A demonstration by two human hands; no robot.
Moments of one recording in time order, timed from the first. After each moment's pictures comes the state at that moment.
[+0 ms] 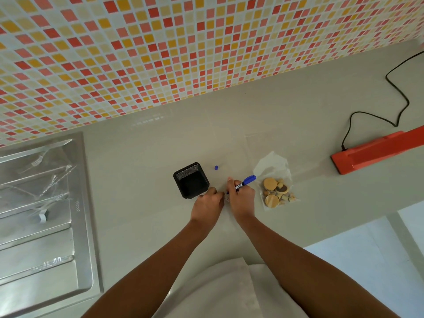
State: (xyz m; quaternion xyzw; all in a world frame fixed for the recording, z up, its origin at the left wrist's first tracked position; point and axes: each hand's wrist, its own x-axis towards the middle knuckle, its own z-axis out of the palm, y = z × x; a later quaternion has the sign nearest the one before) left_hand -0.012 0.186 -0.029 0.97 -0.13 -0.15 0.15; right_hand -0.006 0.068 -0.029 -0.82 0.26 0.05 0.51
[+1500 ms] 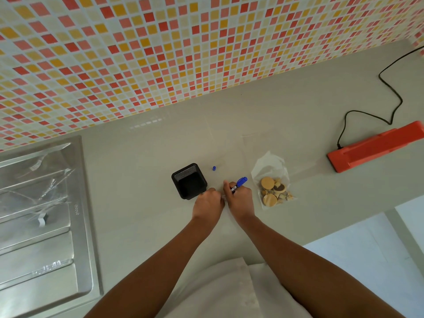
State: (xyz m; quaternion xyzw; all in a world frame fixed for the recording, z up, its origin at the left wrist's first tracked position) left_hand -0.002 0.170 -0.009 0.96 -0.06 -0.23 0.14; right_hand -0.009 0.061 -0.035 -0.84 0.18 0.08 0.50
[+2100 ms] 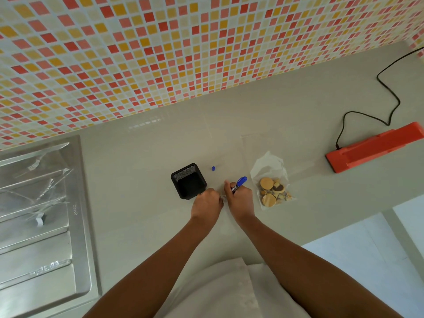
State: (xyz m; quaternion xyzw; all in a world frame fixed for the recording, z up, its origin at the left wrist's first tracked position) left_hand -0.002 0.173 -0.005 0.96 -0.05 -0.22 0.15; right_hand -0.009 0.058 -0.038 -0.85 0.20 0.08 0.49
